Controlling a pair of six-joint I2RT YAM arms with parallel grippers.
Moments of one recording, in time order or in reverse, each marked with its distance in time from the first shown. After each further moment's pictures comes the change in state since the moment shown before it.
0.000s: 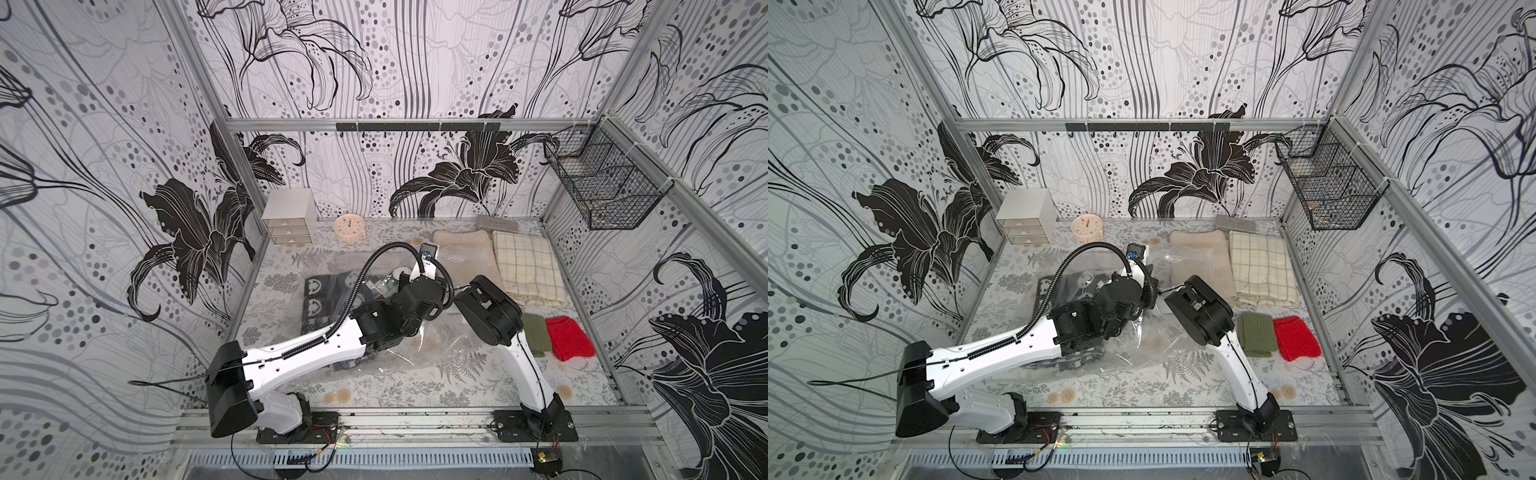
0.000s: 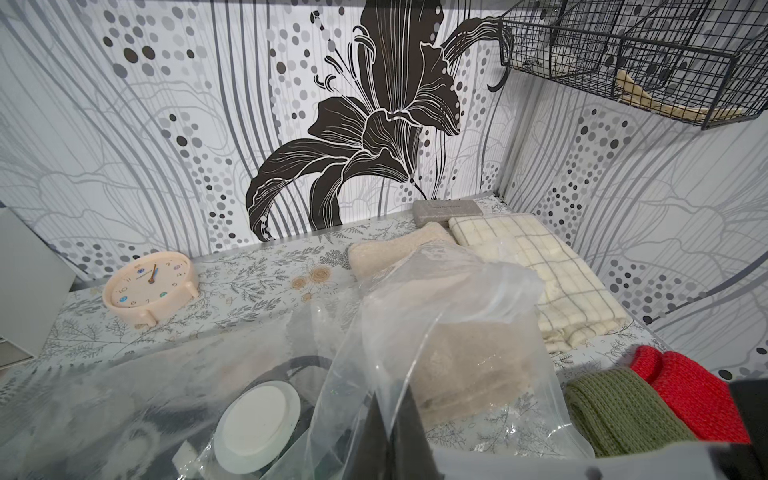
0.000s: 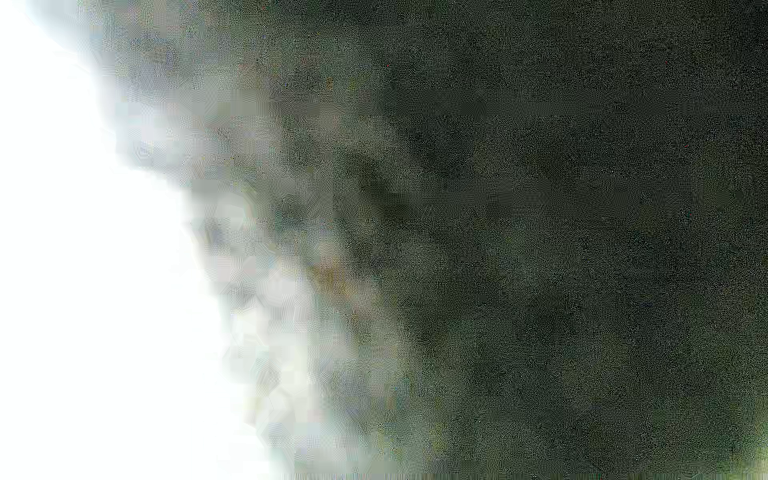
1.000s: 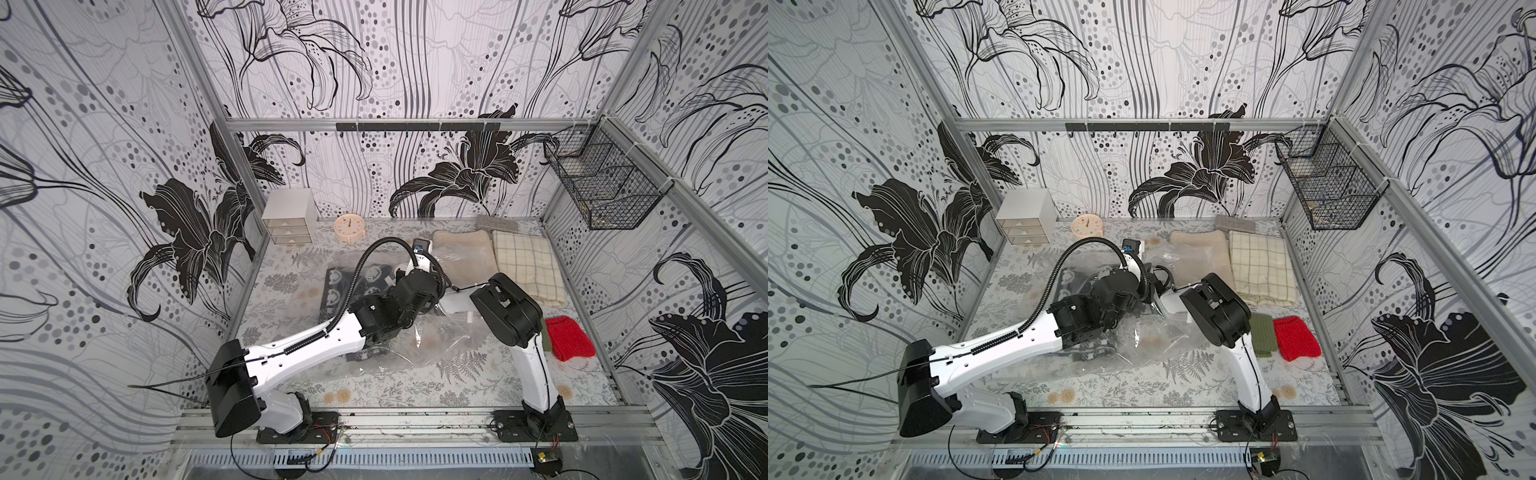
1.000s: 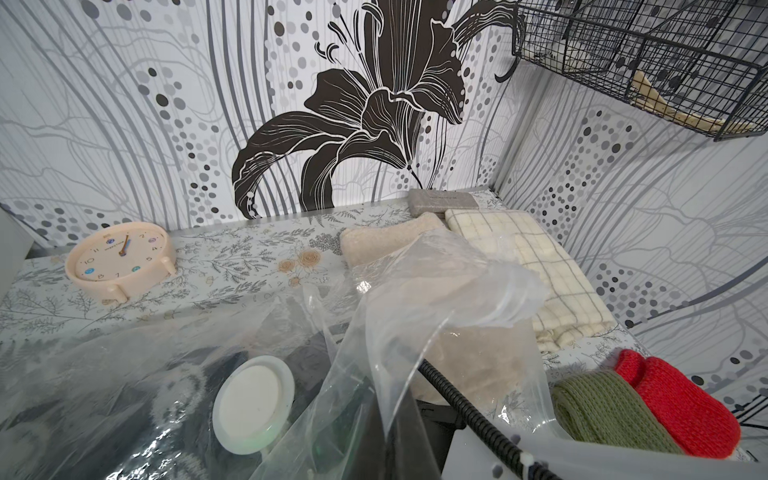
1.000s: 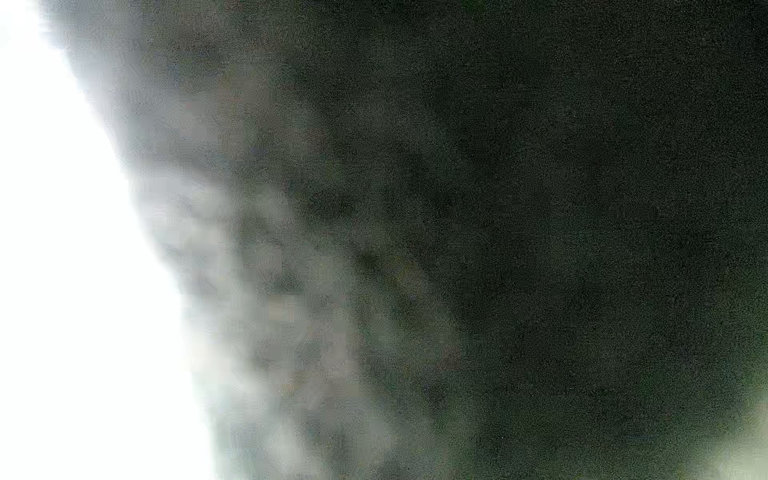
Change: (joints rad) left arm 0.067 0.011 -0.009 -0.006 0.112 -0.094; right arm -0.072 -0.149 -0.167 -0.074 0.125 -0.055
